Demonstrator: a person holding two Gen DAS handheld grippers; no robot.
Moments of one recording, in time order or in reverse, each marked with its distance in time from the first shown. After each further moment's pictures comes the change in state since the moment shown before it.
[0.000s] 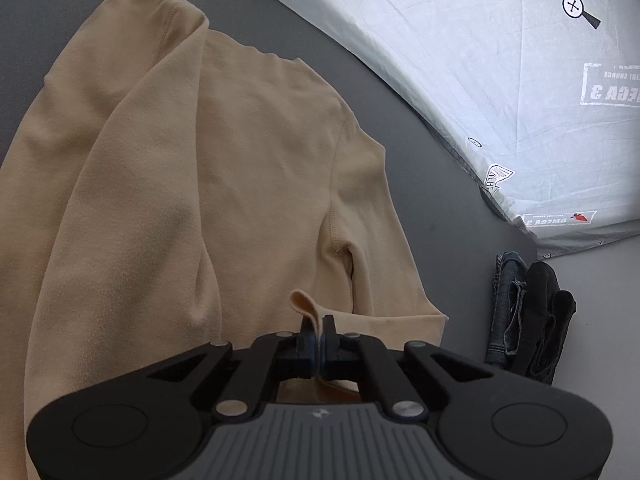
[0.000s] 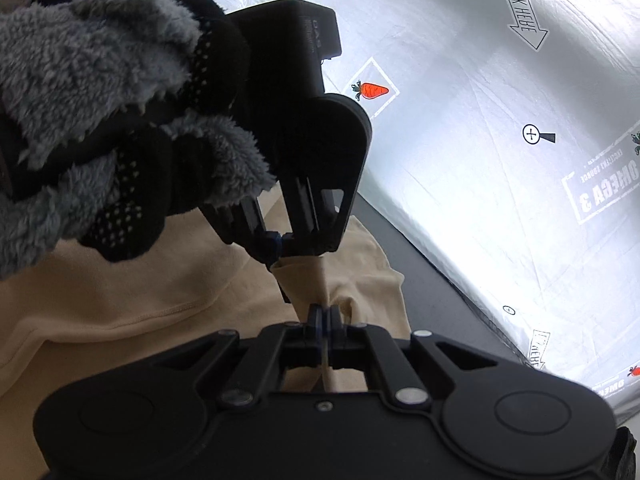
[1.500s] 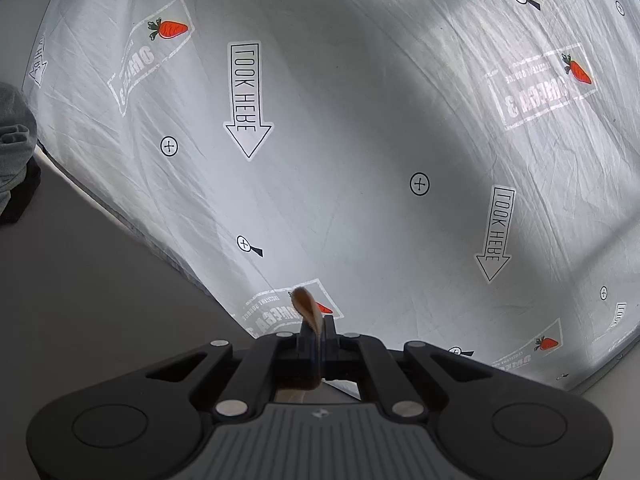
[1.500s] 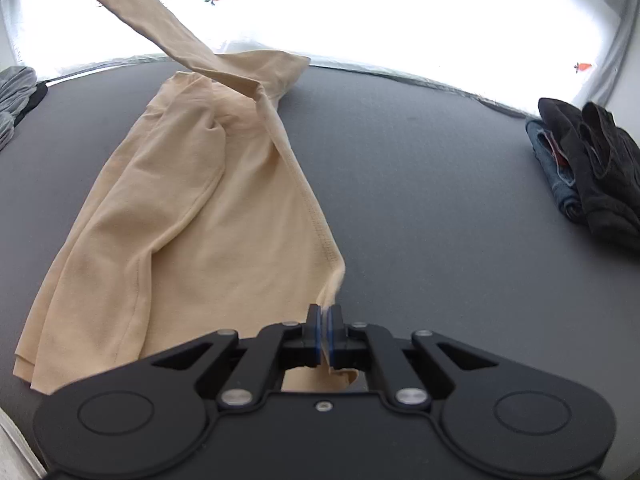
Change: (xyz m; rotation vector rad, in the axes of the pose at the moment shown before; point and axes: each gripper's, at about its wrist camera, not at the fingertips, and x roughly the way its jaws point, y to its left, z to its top) left arm -0.333 0.027 0.110 0.020 -0.675 -0.085; right arm -0.107 0.051 -0.053 0.634 0.354 -0.061
